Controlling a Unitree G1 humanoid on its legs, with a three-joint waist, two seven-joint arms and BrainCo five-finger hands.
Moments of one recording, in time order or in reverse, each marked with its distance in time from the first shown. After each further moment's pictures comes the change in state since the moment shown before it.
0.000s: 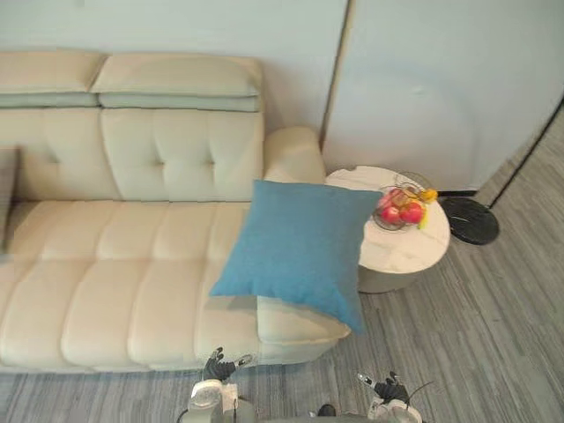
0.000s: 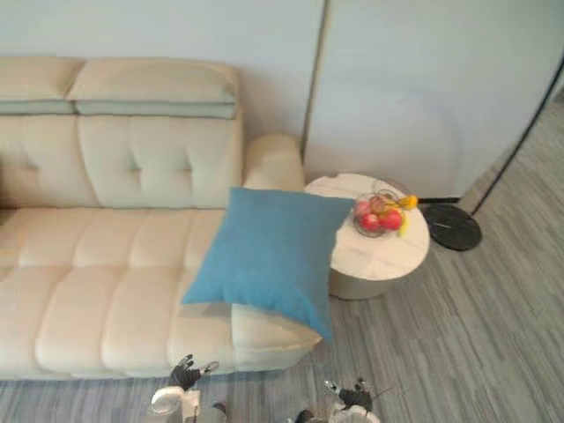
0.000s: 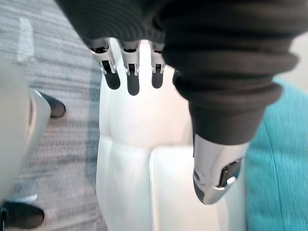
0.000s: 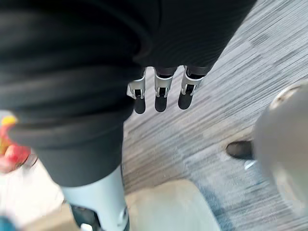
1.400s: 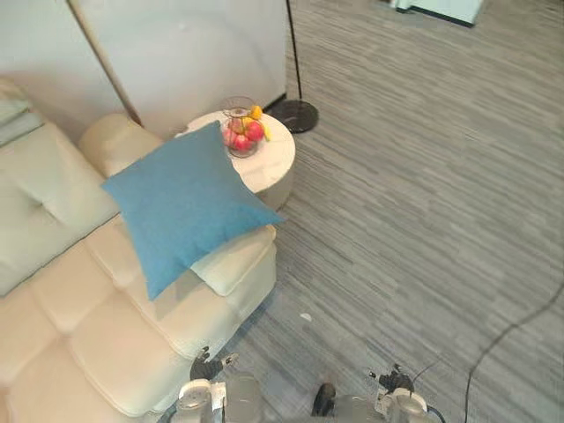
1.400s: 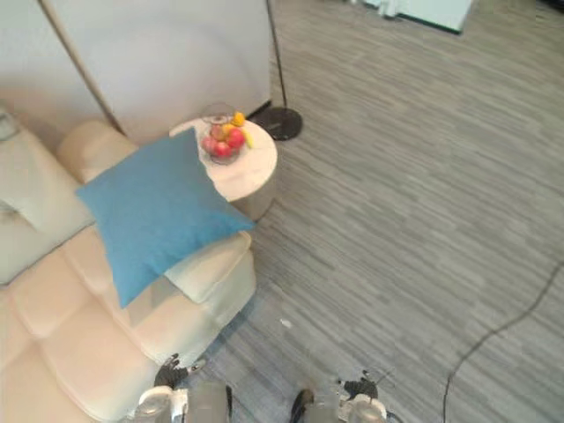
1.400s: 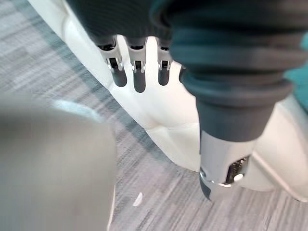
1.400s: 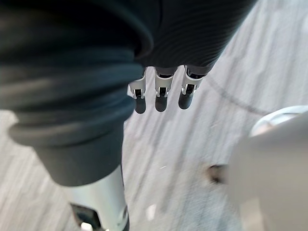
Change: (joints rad) left arm 0.007 0.010 0.019 -0.029 0.007 -0.001 0.015; right arm -0.111 -0.084 0.039 0.162 -0.010 0.019 -0.020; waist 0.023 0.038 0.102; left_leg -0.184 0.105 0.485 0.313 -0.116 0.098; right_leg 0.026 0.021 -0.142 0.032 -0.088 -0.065
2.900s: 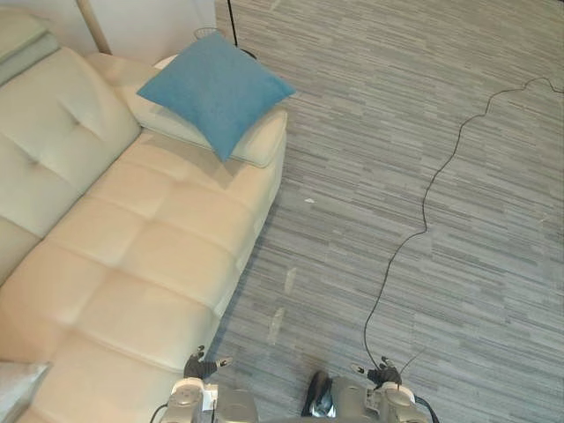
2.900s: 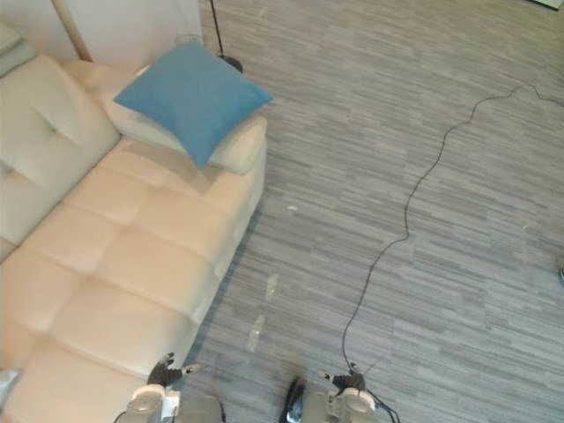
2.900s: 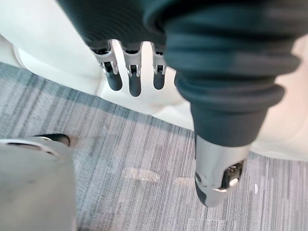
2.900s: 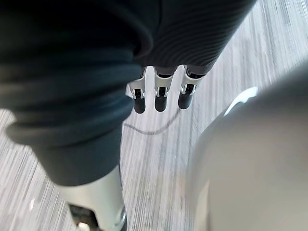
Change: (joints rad) left arm 0.006 0.092 -0.022 0.038 0.047 0.020 -0.012; right arm 0.017 0.019 0.009 0.044 -0.121 0.027 0.002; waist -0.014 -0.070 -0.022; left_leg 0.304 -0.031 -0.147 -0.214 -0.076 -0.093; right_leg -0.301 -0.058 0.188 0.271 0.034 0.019
